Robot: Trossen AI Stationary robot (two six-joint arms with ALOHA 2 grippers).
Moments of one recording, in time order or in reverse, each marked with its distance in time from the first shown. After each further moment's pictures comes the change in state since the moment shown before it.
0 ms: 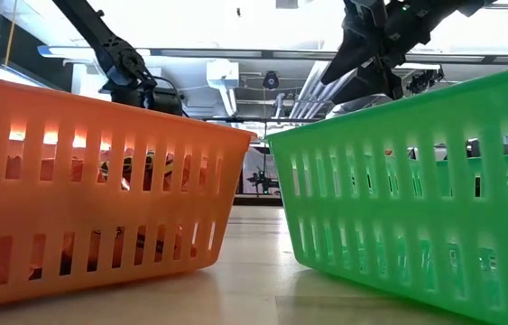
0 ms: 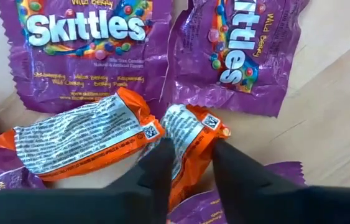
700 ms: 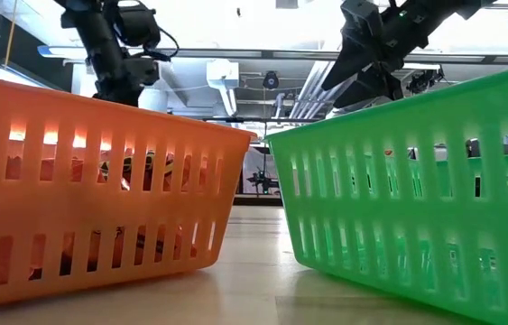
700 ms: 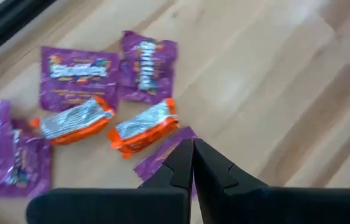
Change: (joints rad) left arm -0.118 -0.453 0.037 -0.172 0.085 -0.075; right arm -0.032 0.000 0.000 -0.015 0.025 -0.013
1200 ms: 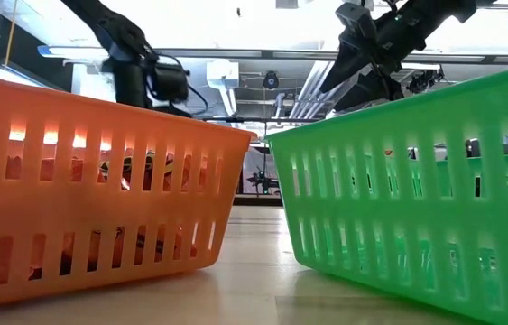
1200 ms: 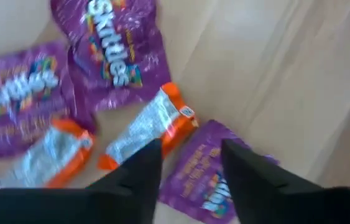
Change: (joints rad) left arm 0.021 0.369 0.033 0.055 0.021 0.362; right arm -0.038 0.000 0.000 0.001 -0.009 0.075
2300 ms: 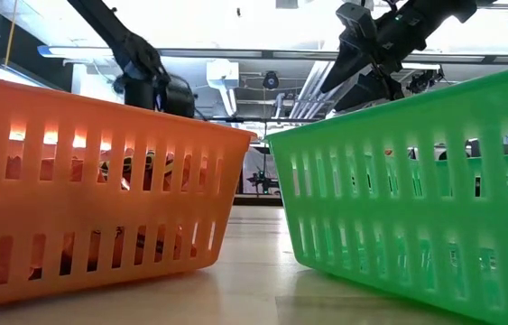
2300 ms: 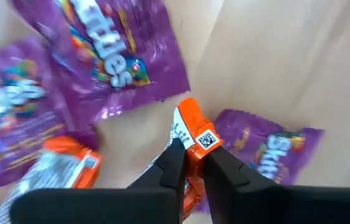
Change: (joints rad) left arm 0.038 0.141 0.063 -0.047 -0.002 0.132; right arm 0.000 0.000 0.000 -0.003 -0.001 -0.003
